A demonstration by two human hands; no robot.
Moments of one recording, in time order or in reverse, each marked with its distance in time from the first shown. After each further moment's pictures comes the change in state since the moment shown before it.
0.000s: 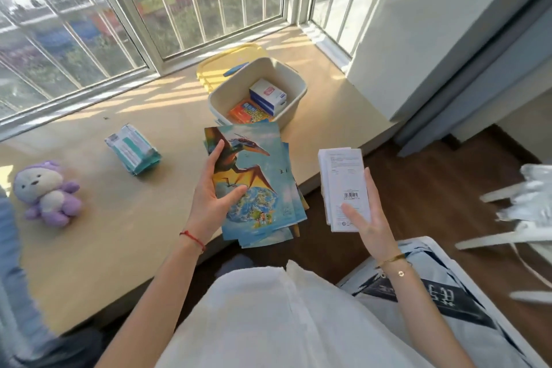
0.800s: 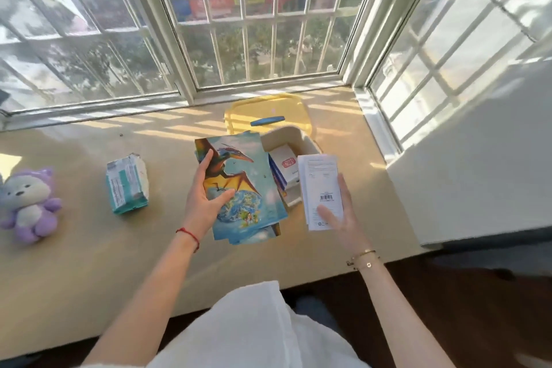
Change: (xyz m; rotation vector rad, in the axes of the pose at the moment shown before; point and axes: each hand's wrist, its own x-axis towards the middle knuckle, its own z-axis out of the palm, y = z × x) left_hand 0.268 -0.007 0.030 0.091 0.461 -0.138; right_hand 0.369 -0.063 -0.012 -0.111 -0.402 -0.093
